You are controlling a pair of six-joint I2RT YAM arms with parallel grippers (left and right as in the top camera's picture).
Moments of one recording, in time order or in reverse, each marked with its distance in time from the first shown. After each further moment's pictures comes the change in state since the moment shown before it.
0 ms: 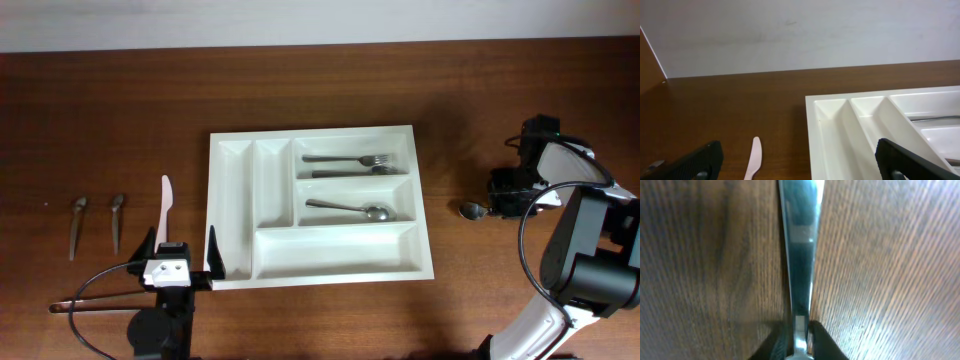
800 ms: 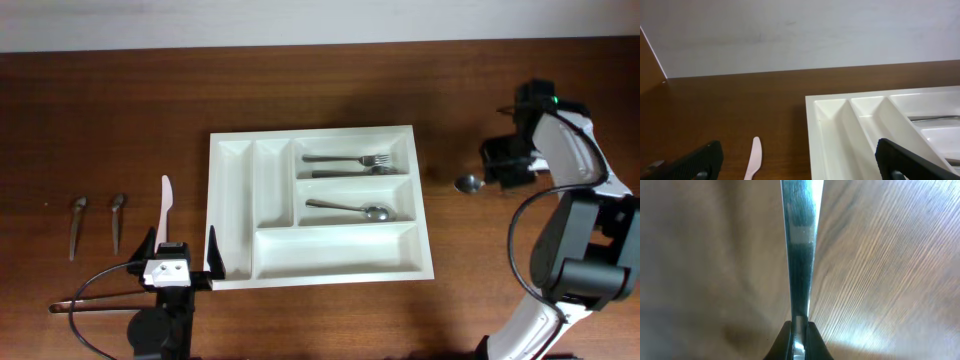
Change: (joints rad) left arm 0.000 0.000 0.000 0.000 0.000 0.000; right arm 0.115 0.014 0.305 -0.230 -0.005 -0.056
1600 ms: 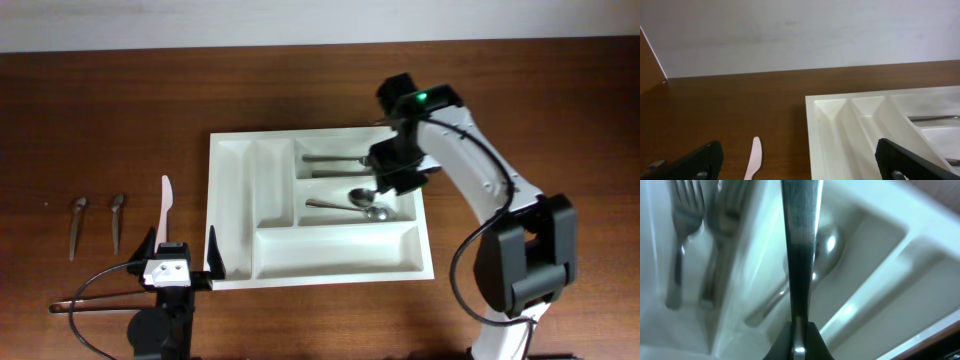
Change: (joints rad) left arm 0.000 0.000 0.000 0.000 0.000 0.000; right arm 0.517 0.000 0.099 -0.149 -0.165 0.305
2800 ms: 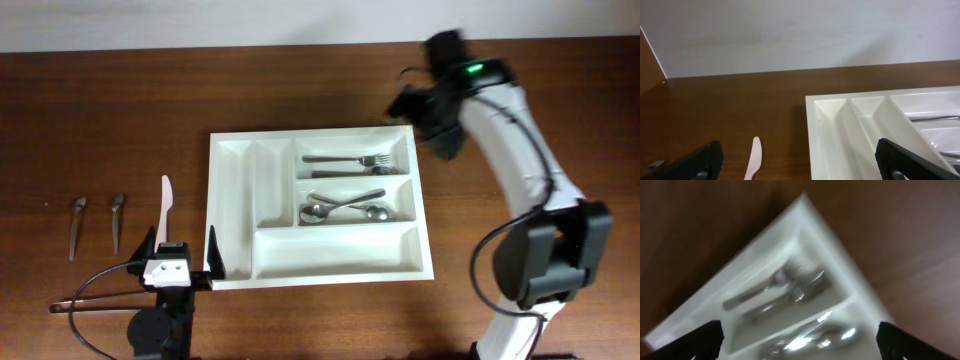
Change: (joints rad) left arm 0.000 0.000 0.000 0.000 0.000 0.000; right arm -0.216 0.001 0.200 0.066 0.073 -0.712
